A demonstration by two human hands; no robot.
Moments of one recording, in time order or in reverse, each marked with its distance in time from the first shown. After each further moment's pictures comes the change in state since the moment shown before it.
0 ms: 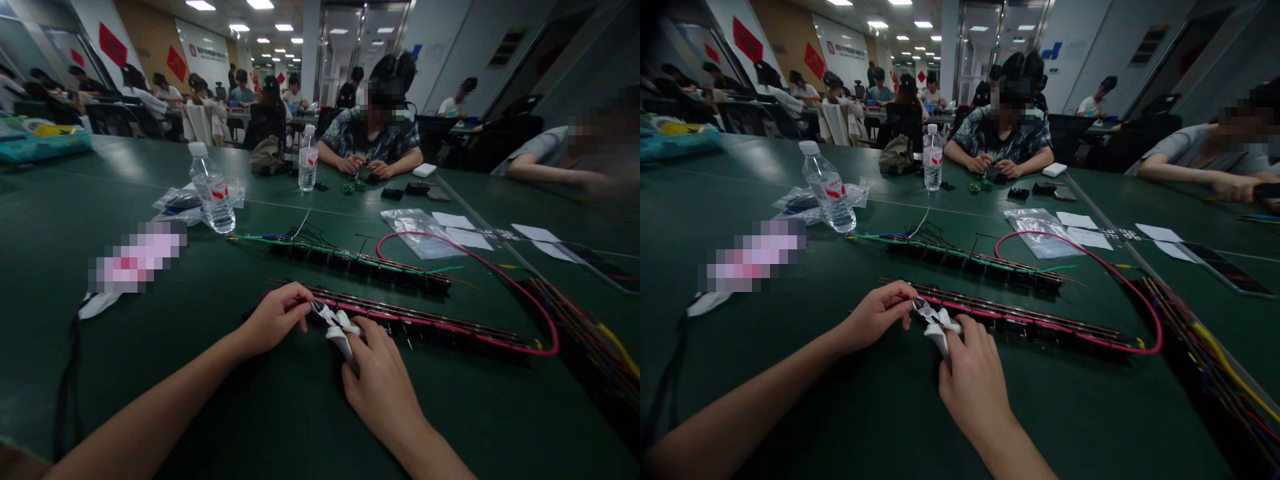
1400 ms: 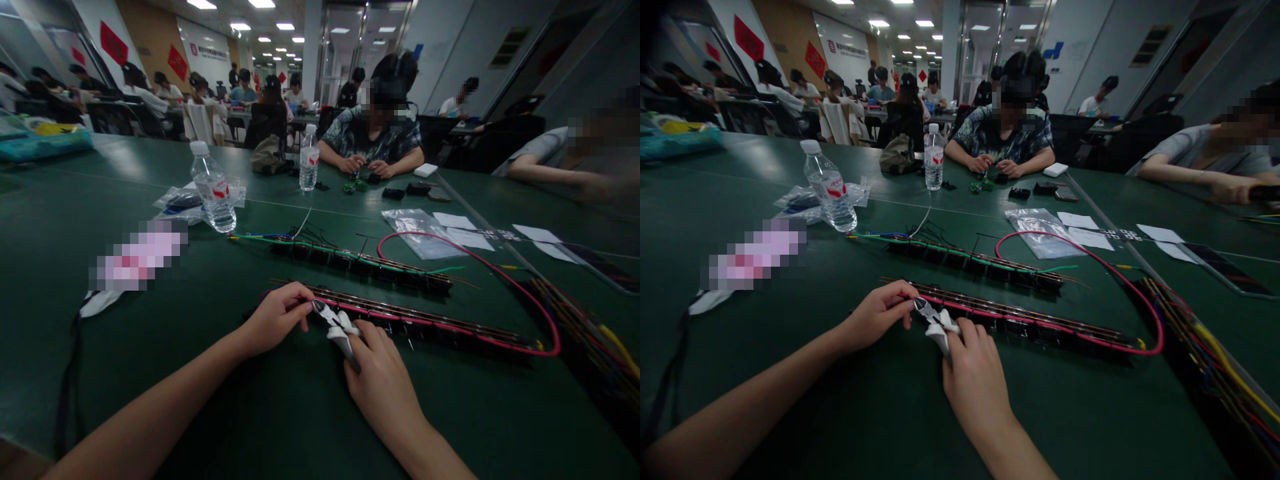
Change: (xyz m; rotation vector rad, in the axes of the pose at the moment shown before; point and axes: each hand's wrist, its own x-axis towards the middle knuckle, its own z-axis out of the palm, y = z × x) left_hand 0.000 -0.003 -0.001 0.014 -0.003 0.007; right_hand 0.001 0.002 0.003 -0.097 -0.014 -0.022
